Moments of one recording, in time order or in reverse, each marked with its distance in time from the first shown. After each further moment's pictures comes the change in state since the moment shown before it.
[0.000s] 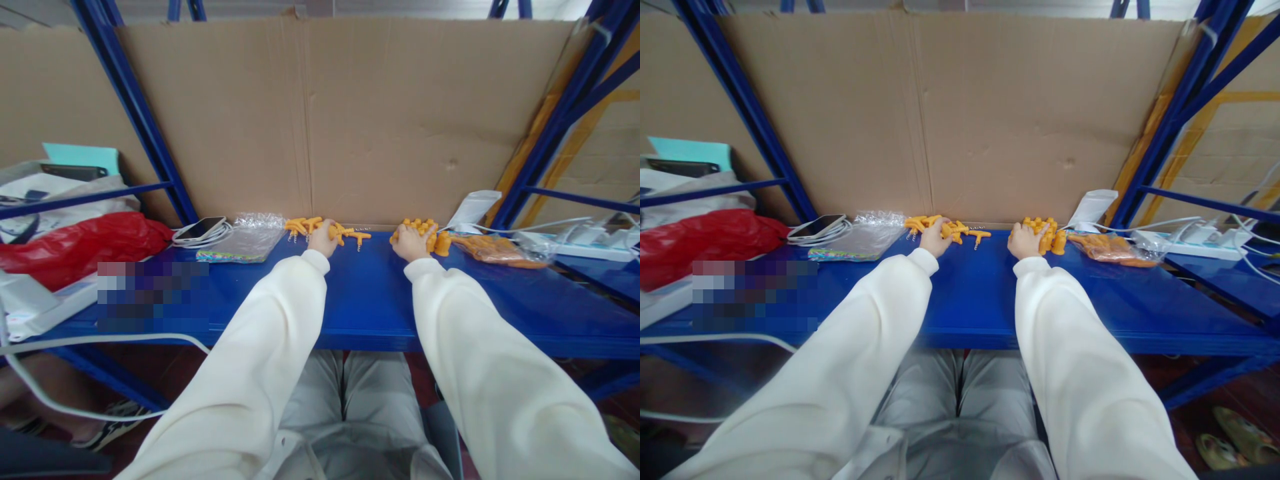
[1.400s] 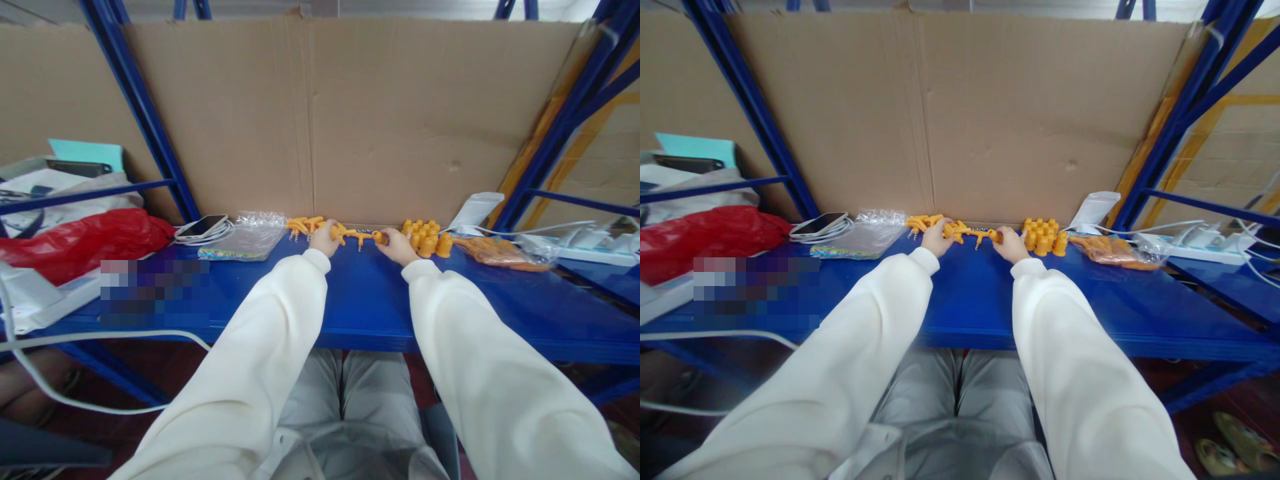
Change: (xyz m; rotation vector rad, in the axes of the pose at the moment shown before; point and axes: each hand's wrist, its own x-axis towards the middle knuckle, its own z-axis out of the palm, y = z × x) left_hand -0.002 0.005 -0.005 0.013 -0.039 -0.006; right_hand 0.001 -0.017 0.011 0.261 -0.125 -0.130
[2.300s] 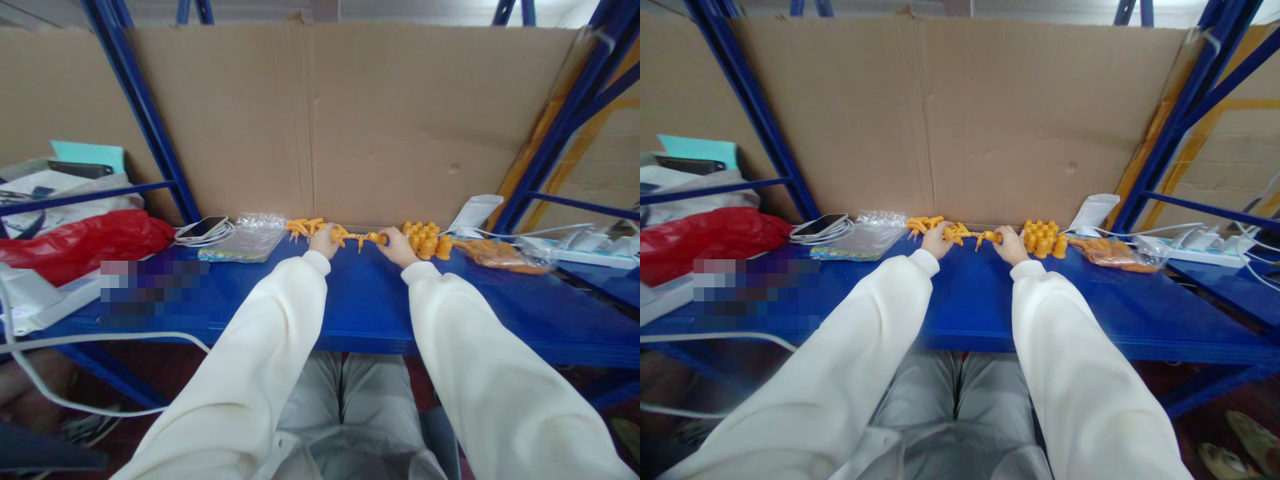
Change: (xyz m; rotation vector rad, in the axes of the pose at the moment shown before) left_hand 0.002 -0.007 0.006 0.019 0.008 0.003; right_hand 0.000 0.003 -0.001 0.006 0.061 -0.104
